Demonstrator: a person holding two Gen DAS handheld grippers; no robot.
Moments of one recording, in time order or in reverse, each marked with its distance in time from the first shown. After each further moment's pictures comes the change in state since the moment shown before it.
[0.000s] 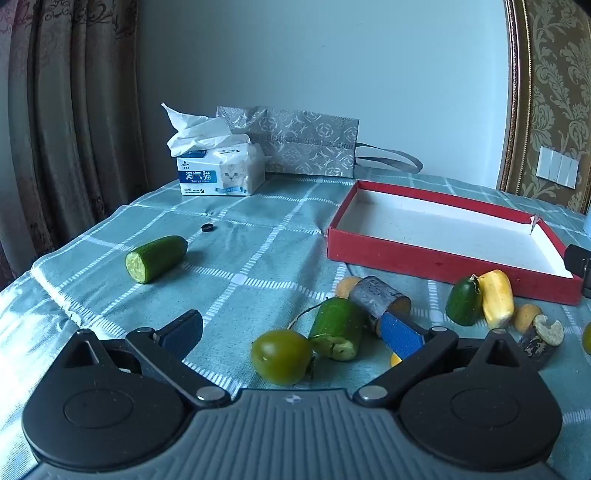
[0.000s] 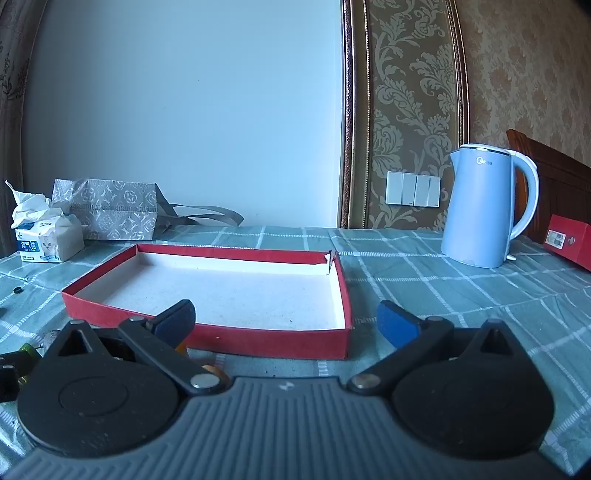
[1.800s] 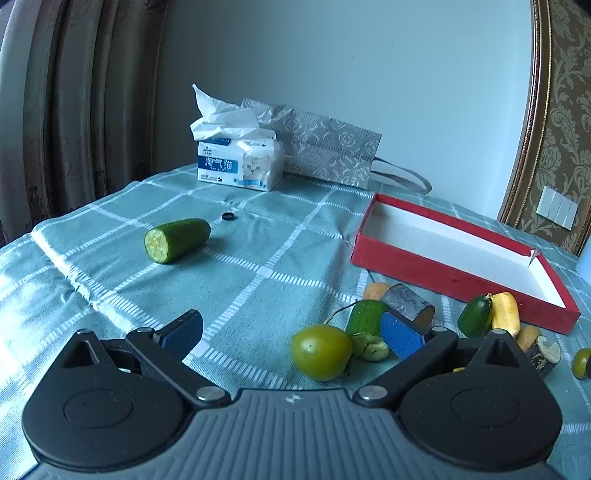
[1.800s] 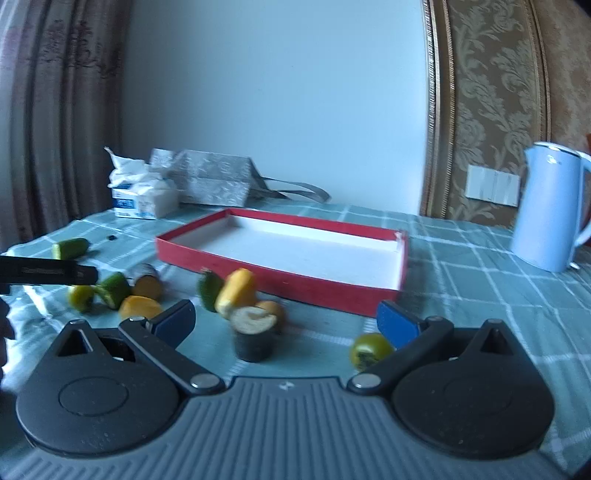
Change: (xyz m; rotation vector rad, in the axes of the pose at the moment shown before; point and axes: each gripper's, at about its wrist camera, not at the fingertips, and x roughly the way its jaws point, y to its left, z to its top) left arm 0.001 0.037 -0.012 -0.135 -0.002 -0.046; right arm -0.044 -0.016 -0.014 -0.114 0.061 0.337
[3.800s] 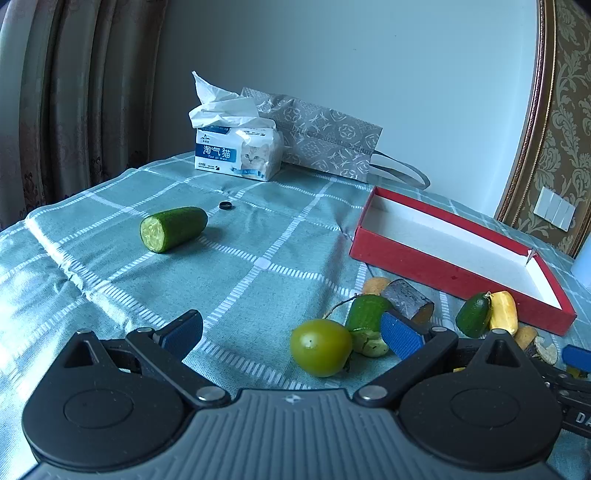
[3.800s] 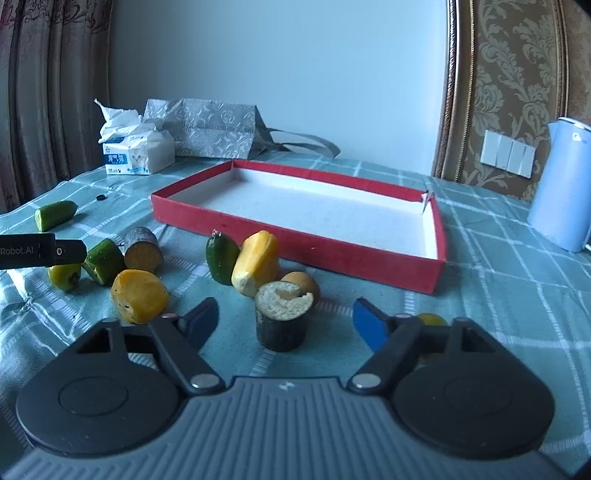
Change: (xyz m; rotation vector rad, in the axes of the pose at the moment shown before) left arm 0.005 0.001 0.003 -0.021 0.028 -0.019; right arm 0.053 0.026 -0.003 -0.008 0.165 -0.033
